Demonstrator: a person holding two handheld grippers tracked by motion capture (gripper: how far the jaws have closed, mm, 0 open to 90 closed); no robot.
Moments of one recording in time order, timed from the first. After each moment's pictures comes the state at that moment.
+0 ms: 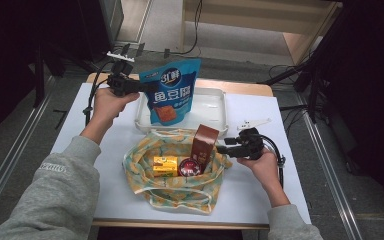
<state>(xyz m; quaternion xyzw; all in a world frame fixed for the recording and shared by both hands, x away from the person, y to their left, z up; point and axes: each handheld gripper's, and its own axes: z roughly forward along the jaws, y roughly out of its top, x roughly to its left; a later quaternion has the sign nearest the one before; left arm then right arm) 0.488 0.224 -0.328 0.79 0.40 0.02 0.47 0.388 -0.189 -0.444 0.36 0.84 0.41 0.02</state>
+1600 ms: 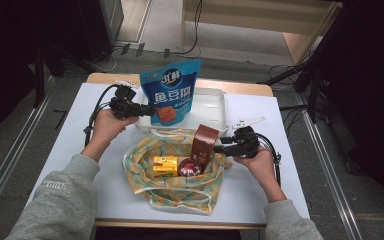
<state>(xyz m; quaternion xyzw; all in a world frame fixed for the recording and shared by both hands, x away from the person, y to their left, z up) 0.462 0.224 -0.387 0.82 0.41 0.03 0.40 0.395 -0.177 -0.446 0.35 0.84 0.41 0.01</state>
